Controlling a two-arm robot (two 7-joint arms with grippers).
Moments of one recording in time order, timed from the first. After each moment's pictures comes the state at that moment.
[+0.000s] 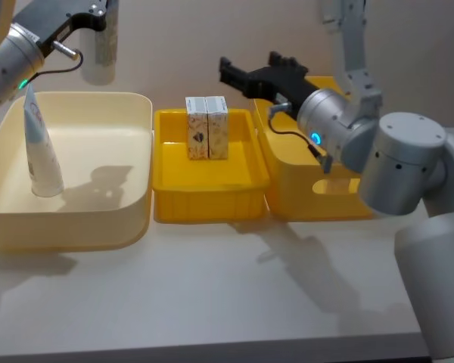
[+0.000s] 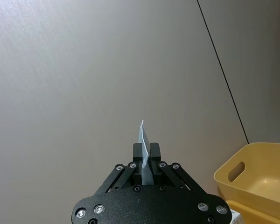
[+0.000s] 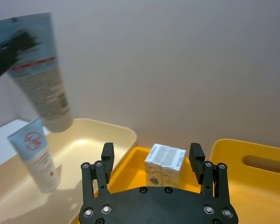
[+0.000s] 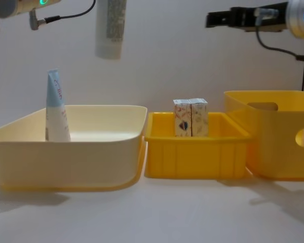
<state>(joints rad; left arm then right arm) -0.85 0.21 0.35 -1.13 -0.18 -0.16 -0.39 0.54 0.08 -0.19 -1.55 0.21 0.53 0.19</state>
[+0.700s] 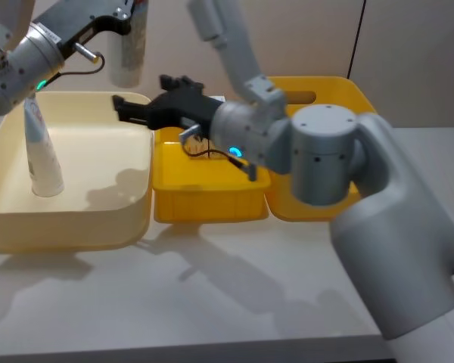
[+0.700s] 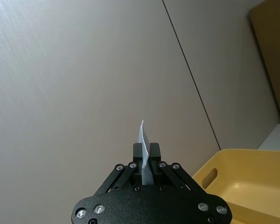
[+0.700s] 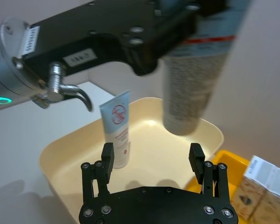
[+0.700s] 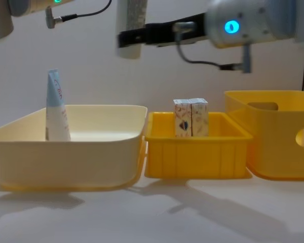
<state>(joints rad) -0.87 0.19 0.37 -1.11 -0.22 -0.19 -0.48 0.65 0.06 -0.40 -1.41 0.20 0.54 0.37</state>
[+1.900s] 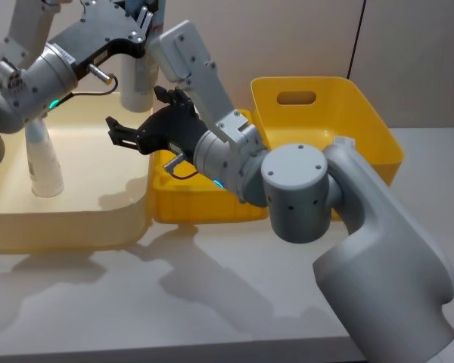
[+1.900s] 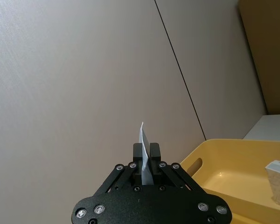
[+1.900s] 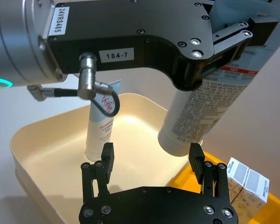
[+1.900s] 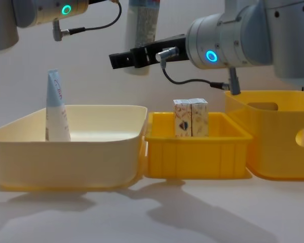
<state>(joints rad) -0.83 0.21 0.41 -1.16 -0.24 -0.14 -0.48 0.58 0.08 -0.51 -1.46 0.05 0.43 0.24</state>
